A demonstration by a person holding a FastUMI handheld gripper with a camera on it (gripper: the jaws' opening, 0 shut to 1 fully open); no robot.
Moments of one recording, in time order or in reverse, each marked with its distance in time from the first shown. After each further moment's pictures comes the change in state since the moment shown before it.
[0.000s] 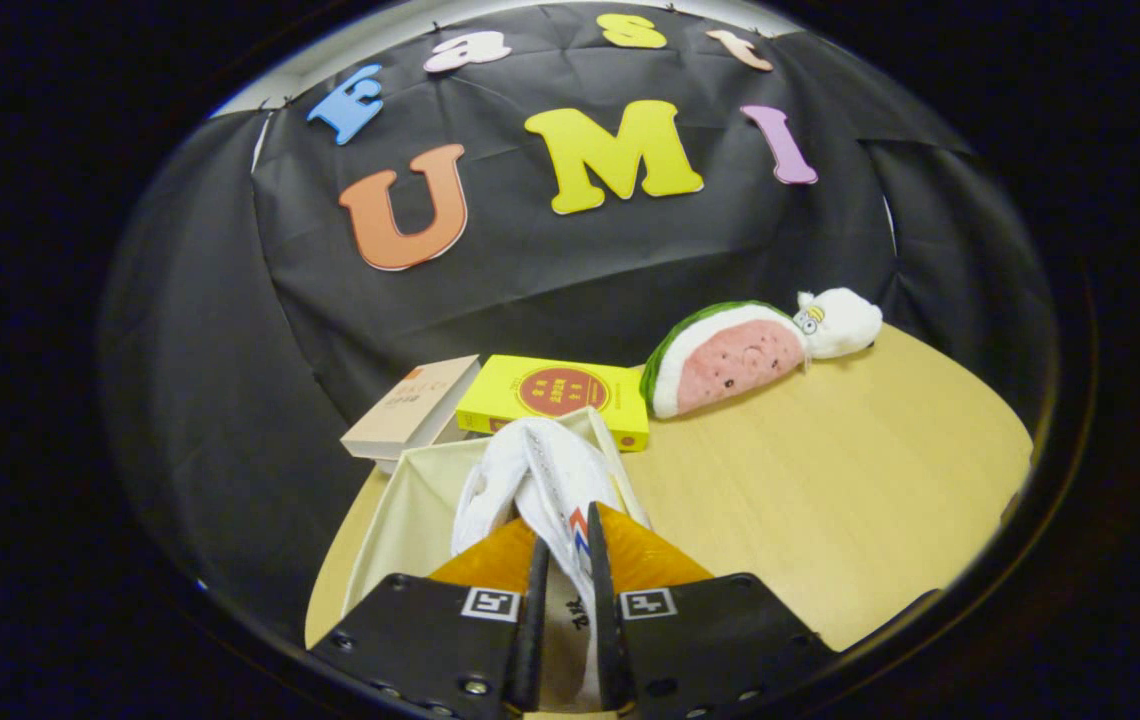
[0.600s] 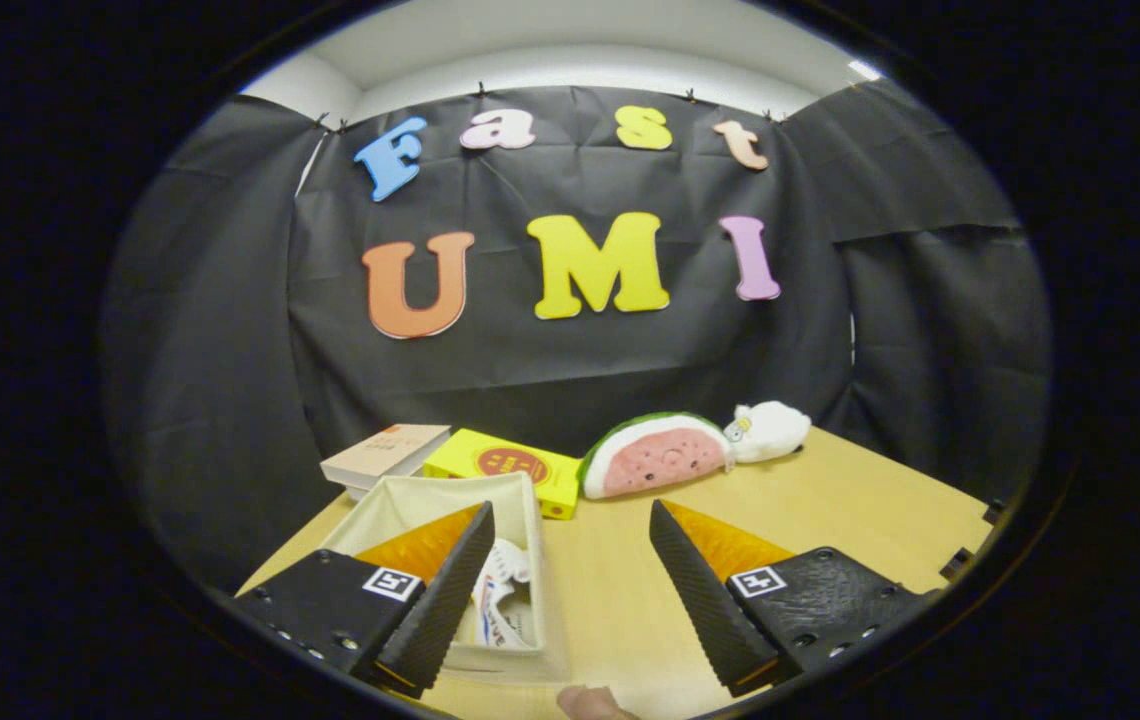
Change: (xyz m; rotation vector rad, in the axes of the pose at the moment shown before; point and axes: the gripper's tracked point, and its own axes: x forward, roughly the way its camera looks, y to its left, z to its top) arm -0.112 -0.074 0.034 -0.168 -0.367 -0.108
